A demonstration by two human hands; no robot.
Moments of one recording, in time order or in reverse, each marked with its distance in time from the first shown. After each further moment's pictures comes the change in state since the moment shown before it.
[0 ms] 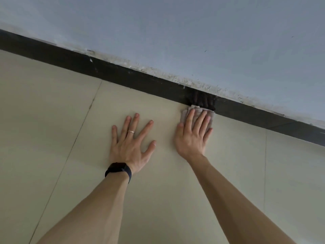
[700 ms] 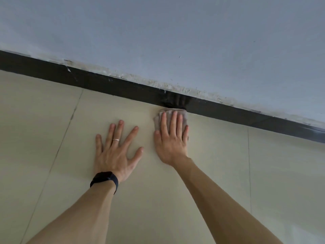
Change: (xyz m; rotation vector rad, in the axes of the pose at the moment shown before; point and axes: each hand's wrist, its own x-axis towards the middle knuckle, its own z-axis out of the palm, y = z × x) left_hand 0.000 -0.001 0.003 0.015 0.002 -0.009; right_hand -0.006 -0.005 0.005 -0.026 -0.048 -0.155
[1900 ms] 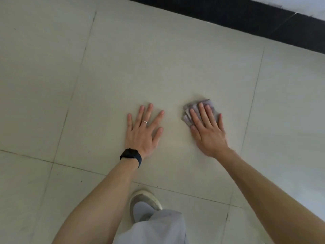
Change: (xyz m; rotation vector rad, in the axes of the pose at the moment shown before) left_hand -0.255 0.044 0.058 -0.005 -0.087 0.089; right_hand -0.262 0.153 0.032 -0.193 -0.061 -0.310
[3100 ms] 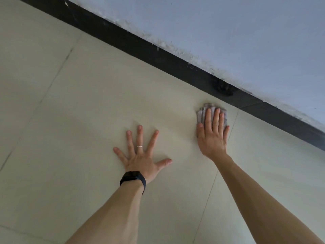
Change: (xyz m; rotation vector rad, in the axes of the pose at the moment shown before) left_hand 0.135 0.125 -0.053 -0.302 -0.396 -0.404; right_hand 0.174 0.133 -0.082 0.118 -0.012 0.326
